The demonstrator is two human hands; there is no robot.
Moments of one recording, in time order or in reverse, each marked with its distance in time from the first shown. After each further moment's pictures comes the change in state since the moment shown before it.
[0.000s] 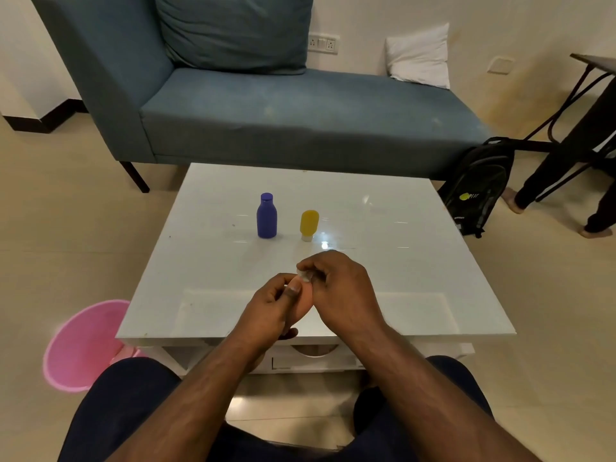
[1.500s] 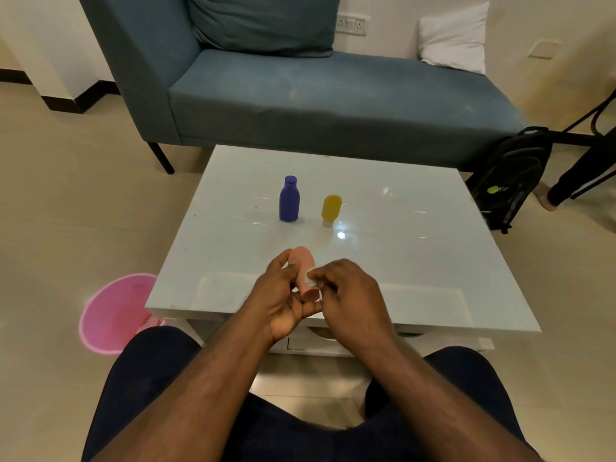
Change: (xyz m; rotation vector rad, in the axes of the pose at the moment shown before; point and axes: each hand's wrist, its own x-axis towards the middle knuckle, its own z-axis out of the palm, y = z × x) left_hand 0.002 0.001 -0.010 -0.811 0.072 -0.321; right_hand -0.029 0.011 0.031 -0.014 0.008 -0.128
